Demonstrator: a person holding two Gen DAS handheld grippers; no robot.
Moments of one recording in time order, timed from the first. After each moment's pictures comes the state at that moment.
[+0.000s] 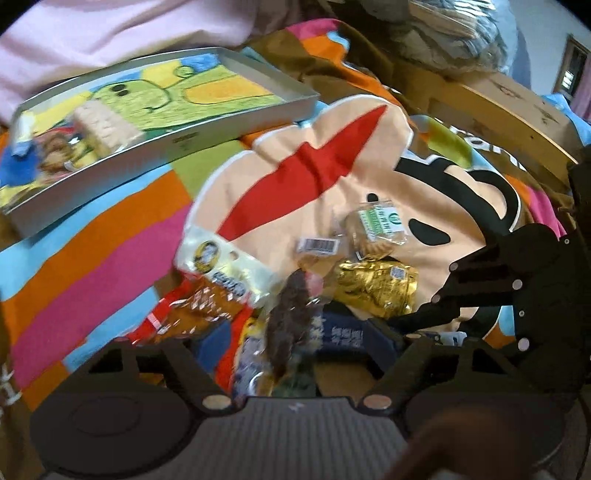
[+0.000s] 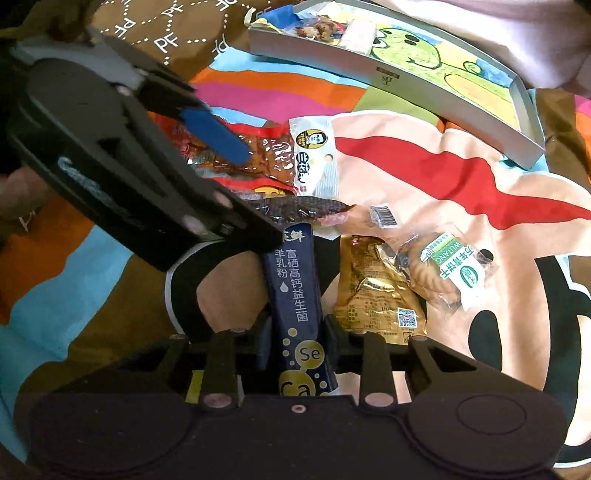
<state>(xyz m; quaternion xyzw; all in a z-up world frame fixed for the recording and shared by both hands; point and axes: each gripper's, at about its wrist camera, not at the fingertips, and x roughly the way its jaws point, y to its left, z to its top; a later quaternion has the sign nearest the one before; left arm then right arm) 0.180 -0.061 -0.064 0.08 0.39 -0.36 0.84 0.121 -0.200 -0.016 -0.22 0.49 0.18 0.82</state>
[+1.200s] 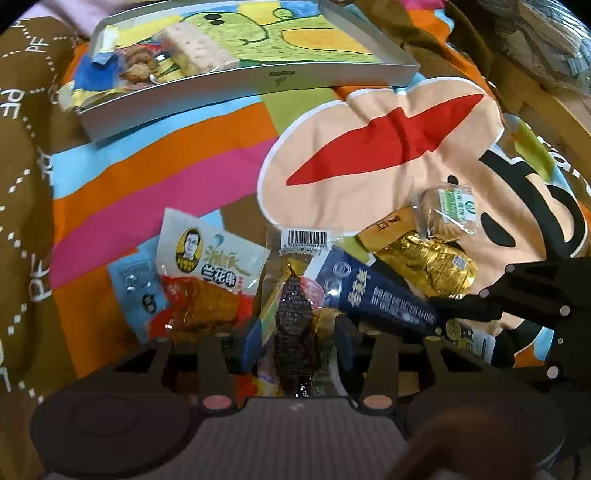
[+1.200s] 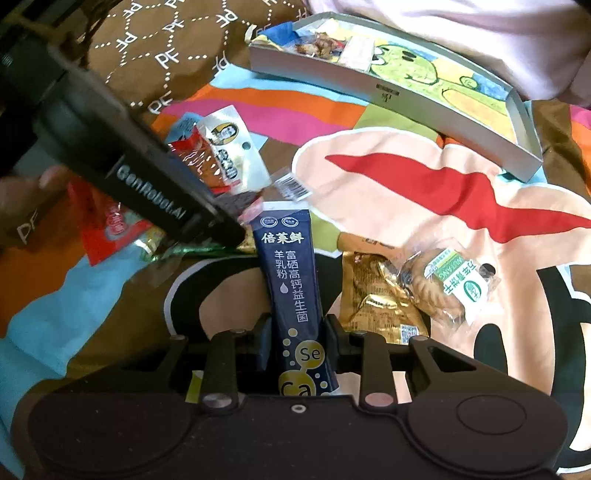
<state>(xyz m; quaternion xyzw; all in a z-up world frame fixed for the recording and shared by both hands) 0.187 -0.045 -0.071 0.03 0.50 -0.22 0.84 0.115 -0.196 -0.017 -0.21 0.46 0.18 0.85</state>
